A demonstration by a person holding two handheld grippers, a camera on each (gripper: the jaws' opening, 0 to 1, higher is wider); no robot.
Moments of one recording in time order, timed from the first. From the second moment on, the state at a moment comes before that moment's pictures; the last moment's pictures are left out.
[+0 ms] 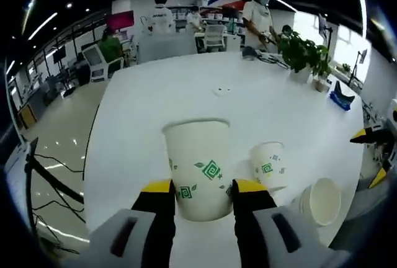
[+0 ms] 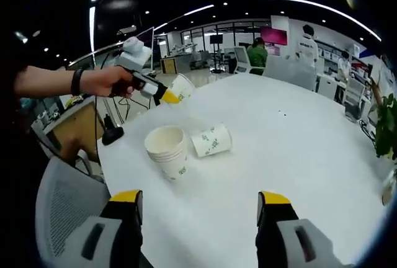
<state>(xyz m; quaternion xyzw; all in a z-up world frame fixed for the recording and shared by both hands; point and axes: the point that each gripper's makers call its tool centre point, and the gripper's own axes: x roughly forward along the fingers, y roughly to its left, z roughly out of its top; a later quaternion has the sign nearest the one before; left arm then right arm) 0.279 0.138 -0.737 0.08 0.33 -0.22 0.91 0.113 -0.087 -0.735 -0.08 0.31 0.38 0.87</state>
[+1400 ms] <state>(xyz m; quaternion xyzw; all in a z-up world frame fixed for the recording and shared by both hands) 0.170 0.000 -0.698 0.38 0.18 -0.44 0.80 0.155 -0.035 -0.680 -0.06 0.26 0.46 0.85</state>
